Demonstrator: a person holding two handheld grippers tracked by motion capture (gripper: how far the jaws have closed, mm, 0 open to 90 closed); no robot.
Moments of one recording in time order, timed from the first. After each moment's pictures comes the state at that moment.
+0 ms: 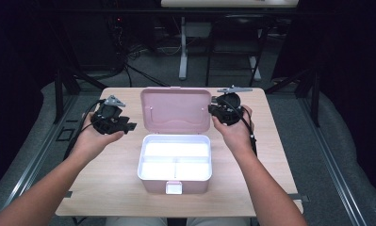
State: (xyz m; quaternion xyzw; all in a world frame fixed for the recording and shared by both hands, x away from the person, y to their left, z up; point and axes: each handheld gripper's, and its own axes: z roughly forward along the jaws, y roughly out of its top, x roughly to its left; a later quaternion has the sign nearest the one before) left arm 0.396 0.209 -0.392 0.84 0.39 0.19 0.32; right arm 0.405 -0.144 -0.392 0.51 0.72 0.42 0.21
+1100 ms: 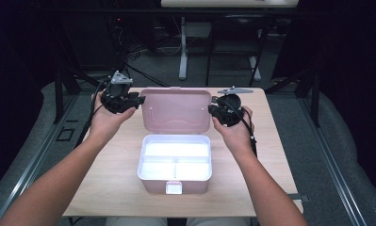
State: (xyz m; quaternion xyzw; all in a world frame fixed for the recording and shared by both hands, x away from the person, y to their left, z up) left arm 0.424 0.177 -0.357 0.79 0.40 0.25 0.39; right arm 0.402 -0.144 -0.393 0.51 0.72 0.42 0.22
